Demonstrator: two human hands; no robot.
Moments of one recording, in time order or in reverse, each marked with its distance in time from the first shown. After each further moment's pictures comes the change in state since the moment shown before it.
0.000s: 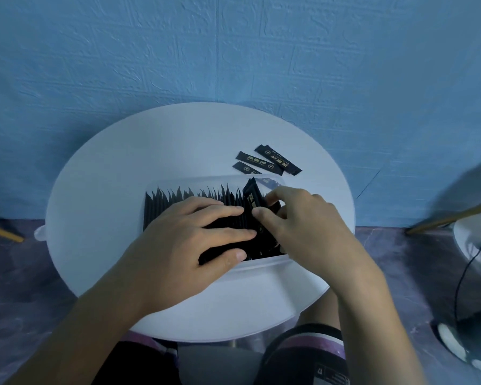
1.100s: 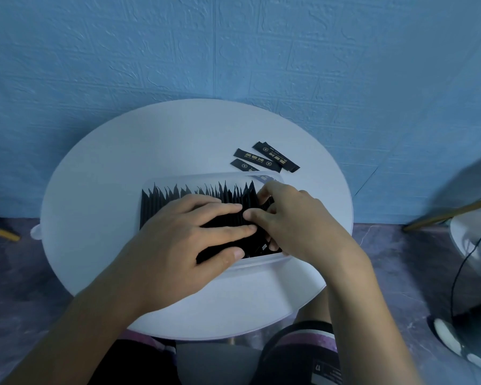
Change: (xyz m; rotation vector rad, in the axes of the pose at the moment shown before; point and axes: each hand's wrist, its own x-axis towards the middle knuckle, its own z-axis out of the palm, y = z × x) left_hand 0.000 0.000 0.001 0.045 -0.012 0.008; right_hand 0.014 0.001 0.005 0.061 -0.114 0.033
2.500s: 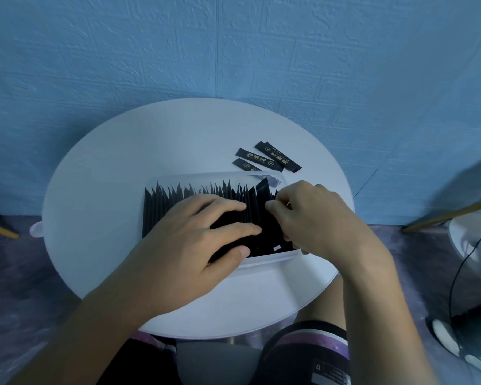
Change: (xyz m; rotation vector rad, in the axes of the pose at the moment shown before) left_hand 0.000 0.008 0.000 0.028 -0.016 0.013; right_hand -0.007 -0.004 -0.016 -0.240 0.071 -0.009
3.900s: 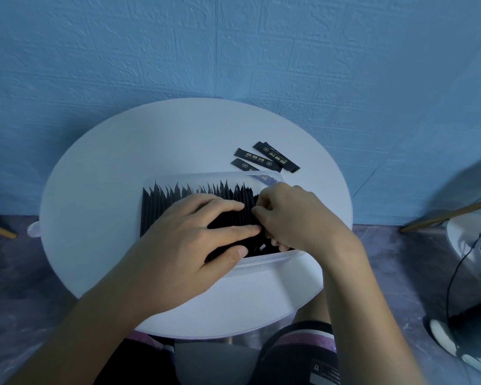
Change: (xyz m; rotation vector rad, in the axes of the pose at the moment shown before) left_hand 0.001 -0.002 0.000 0.001 -0.008 0.002; right_hand 0.013 -0.010 0.010 0.044 -0.130 -0.016
